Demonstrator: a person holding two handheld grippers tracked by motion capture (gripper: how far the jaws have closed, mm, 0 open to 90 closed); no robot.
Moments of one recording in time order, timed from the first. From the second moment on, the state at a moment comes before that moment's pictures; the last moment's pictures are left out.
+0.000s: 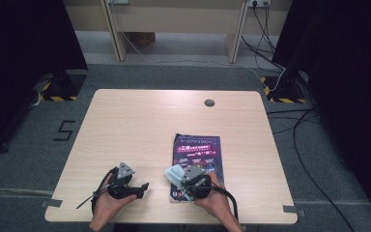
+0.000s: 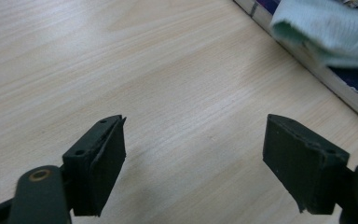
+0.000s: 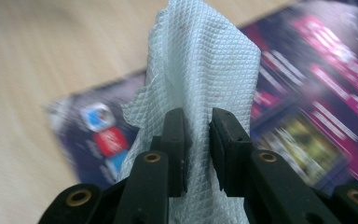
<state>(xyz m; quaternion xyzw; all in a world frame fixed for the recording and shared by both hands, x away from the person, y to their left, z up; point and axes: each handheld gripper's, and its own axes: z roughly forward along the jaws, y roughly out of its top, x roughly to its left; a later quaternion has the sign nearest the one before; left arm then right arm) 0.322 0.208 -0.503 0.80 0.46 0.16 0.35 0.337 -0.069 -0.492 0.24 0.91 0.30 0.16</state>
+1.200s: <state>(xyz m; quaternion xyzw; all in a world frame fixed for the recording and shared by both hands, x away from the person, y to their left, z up) 0.323 0.207 -0.502 0.80 0.45 0.17 0.34 0.330 -0.092 -0.492 0.28 0.90 0.29 0.18</state>
